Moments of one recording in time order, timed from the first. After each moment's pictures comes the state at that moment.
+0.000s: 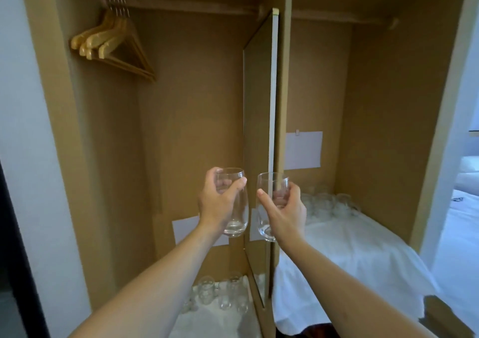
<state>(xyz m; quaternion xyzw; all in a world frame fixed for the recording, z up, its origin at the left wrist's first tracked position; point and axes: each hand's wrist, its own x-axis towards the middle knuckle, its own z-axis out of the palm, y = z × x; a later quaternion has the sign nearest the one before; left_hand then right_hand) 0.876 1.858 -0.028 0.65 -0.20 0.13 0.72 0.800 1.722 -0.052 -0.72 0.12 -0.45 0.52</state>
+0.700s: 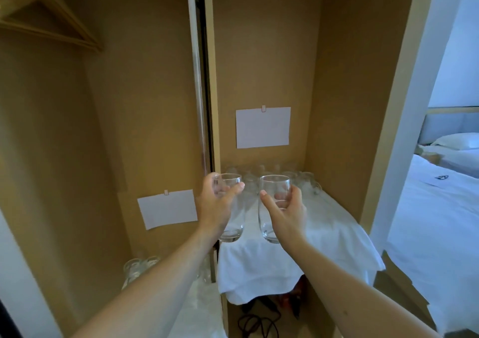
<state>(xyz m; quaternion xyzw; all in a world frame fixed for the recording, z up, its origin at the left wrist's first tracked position) 0.791 1.680 -0.076 0.71 -0.14 0.09 0.68 0.721 1.535 -0.099 -0.71 0.15 -0.39 0.57</state>
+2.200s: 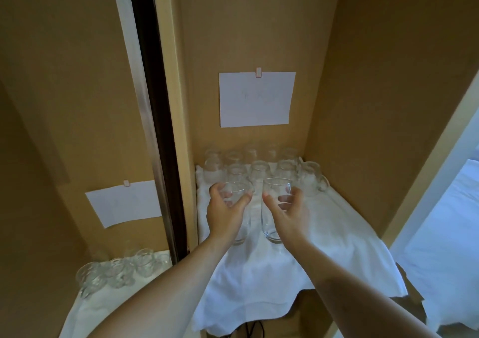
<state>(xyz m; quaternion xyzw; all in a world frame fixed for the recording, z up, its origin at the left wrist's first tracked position) 0.978 1.543 -0.183 0.74 -0.07 0.03 0.67 0.907 1.414 -0.181 -0.76 0.27 -0.31 0.51</state>
